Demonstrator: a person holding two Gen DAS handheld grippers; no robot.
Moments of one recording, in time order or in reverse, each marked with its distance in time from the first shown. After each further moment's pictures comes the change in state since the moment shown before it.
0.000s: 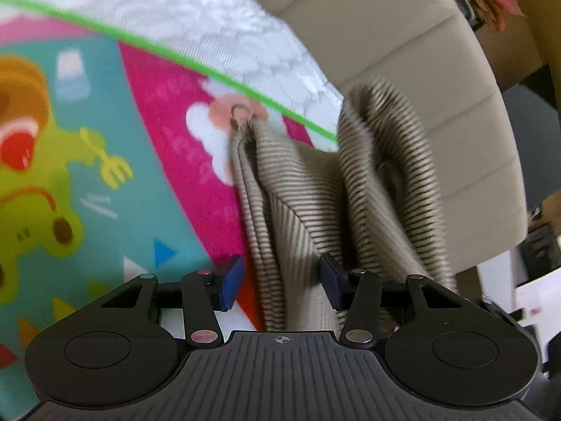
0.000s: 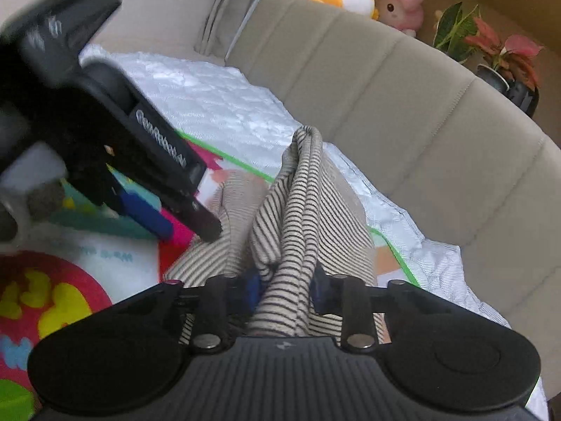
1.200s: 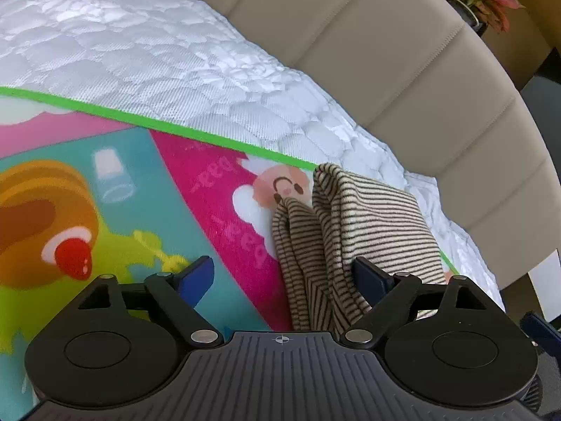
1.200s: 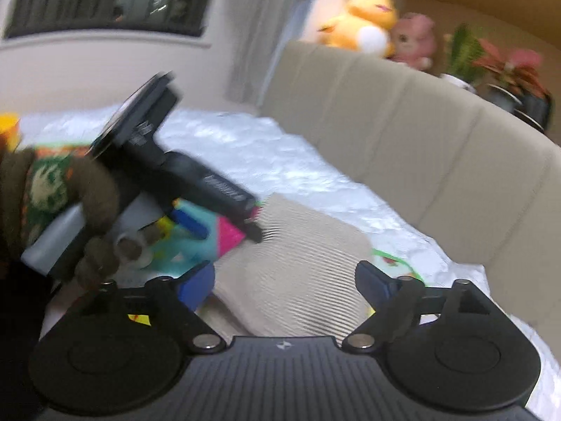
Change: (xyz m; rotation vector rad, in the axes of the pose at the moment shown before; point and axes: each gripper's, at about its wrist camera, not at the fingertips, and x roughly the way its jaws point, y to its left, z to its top) left arm -0.008 -0.007 0.027 0.164 -0.172 0.175; right arm -0.048 -0.019 -0.018 0.102 -0.114 0.110
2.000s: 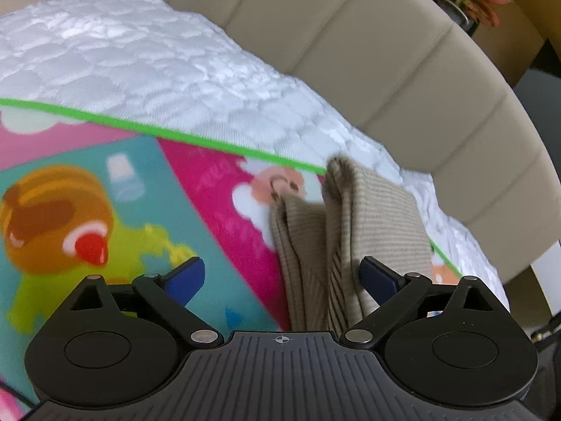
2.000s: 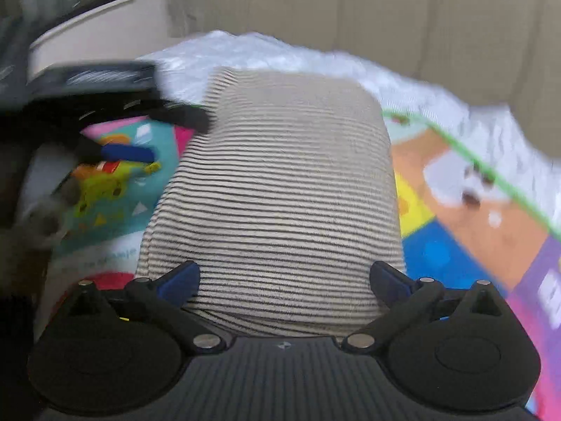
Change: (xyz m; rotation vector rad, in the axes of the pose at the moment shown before) left arm -0.028 -0.017 -0.015 0.027 -0.005 0.017; right arm 0.070 -0.023 -0.030 0.342 0.340 0.073
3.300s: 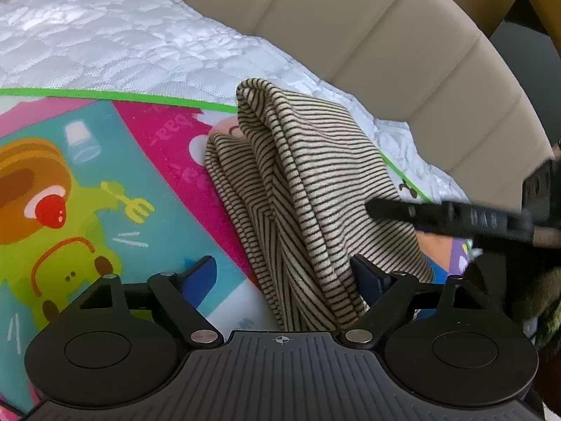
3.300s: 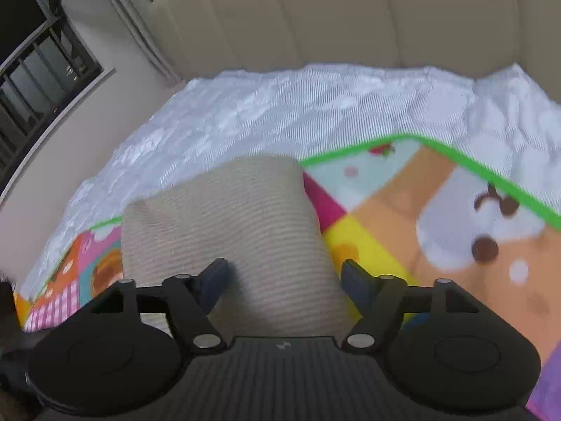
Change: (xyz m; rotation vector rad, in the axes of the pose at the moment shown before) left arm 0.013 -0.018 -0.022 0.111 0.091 -0.039; right arm 0.040 -0.094 0.062 0.273 0.006 0.228
